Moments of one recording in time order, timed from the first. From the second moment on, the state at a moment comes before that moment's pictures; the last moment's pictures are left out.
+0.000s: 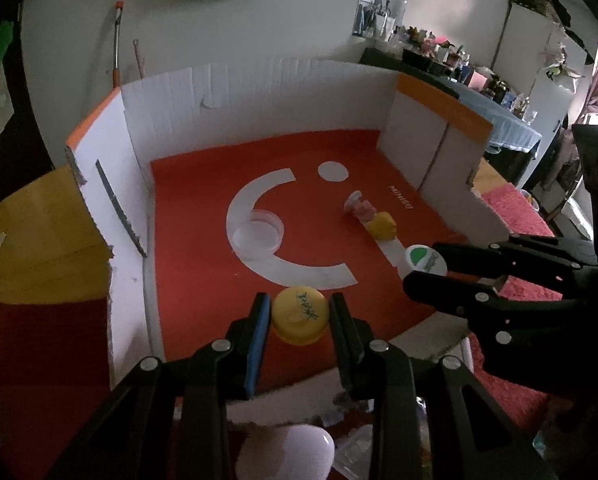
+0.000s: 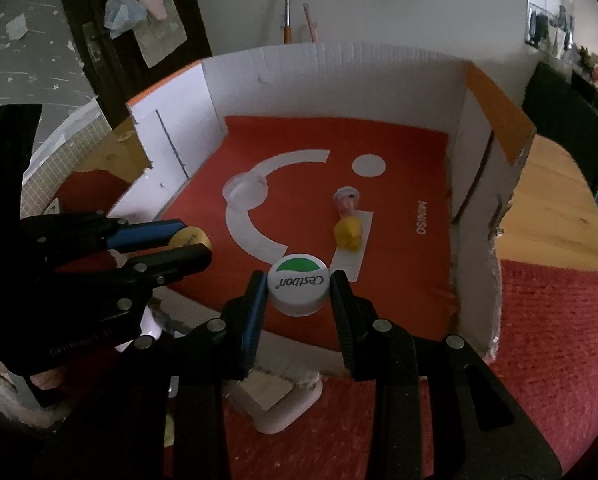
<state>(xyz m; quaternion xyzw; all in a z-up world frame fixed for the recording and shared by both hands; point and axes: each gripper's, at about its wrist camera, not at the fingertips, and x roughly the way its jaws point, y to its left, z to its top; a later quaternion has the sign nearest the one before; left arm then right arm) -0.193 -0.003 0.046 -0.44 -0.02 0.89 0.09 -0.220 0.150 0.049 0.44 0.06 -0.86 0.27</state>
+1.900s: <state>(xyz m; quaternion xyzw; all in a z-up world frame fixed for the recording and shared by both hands) -0.242 -0.011 0.027 -0.45 -0.02 0.89 0.07 -0.257 0.147 0.032 0.45 0.06 -0.85 0.24</state>
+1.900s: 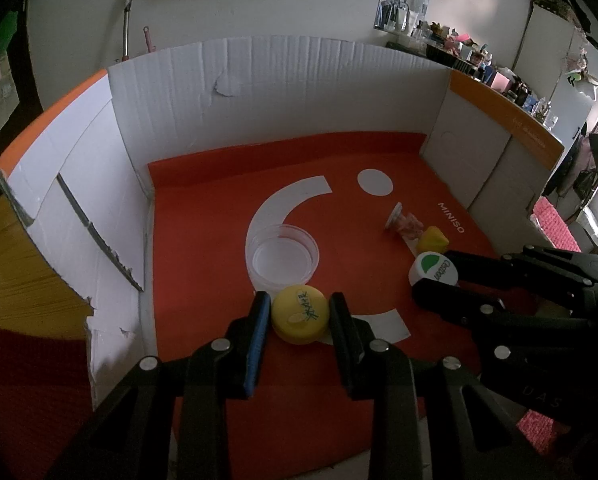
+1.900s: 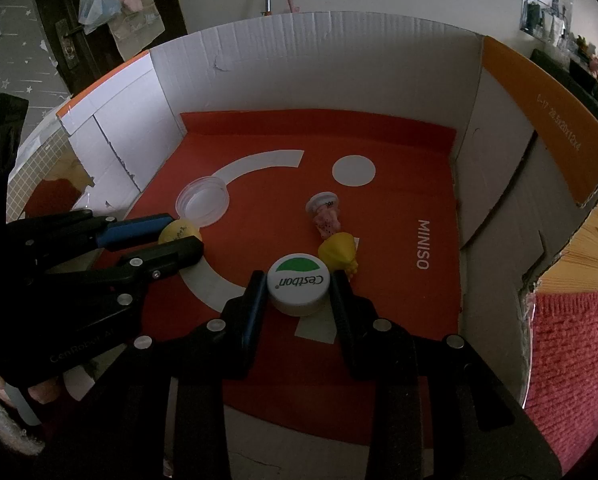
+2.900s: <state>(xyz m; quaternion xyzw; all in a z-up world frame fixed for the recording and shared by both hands) -0.238 -0.007 0.033 -0.43 0.01 0.90 0.05 -0.253 0.145 0.033 0.45 0.06 -0.86 0.24</state>
